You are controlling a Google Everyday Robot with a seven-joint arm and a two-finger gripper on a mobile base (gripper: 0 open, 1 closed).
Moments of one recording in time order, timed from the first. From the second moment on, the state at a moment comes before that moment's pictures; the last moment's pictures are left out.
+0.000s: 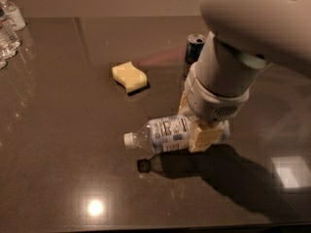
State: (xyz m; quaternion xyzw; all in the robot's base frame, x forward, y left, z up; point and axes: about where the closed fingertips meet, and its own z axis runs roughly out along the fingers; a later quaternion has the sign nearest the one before) arm 0.402 -0.071 0.891 -0.78 0.62 -0.01 0.11
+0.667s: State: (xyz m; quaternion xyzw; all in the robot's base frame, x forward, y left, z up) arm 0.481 -0.115 0.922 -0.76 0.63 -0.04 0.14
